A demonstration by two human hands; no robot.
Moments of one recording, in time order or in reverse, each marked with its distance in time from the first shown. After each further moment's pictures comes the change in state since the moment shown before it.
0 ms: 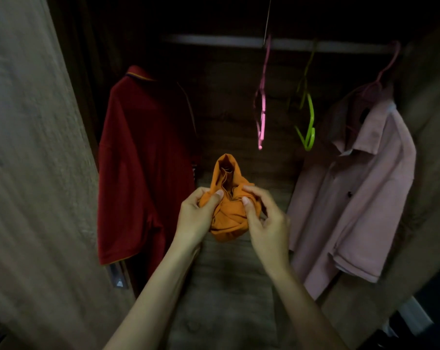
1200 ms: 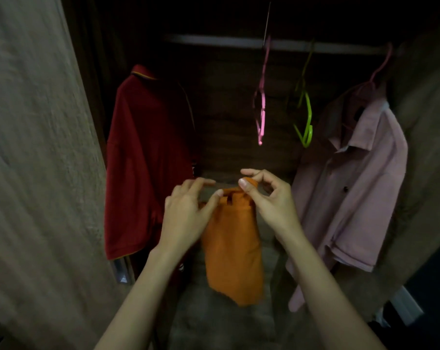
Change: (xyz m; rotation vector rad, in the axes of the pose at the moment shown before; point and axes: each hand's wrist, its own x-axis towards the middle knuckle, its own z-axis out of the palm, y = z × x) left_hand -0.007 0.004 -0.035 0.858 0.024 0.431; right_hand 0.036 -0.014 -0.006 0.168 -0.174 0.138
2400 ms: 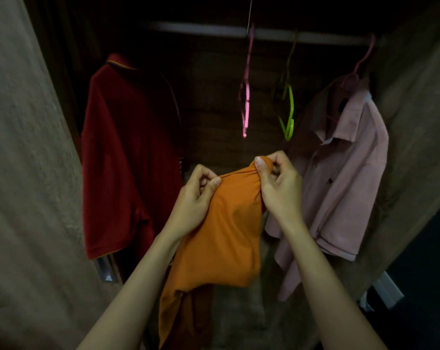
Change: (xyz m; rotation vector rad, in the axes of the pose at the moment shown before) left_hand 0.018 0.016 0.030 -0.539 -0.106 0.066; right_hand 0.004 -0.009 -0.028 -0.271 0.264 -0.100
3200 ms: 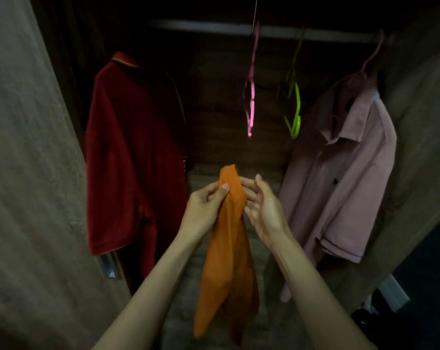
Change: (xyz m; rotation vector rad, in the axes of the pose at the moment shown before) left_hand -0.018 0.021 0.017 -0.344 -0.013 -0.384; right_hand -0.027 0.008 0.020 0.771 -0.357 0.717
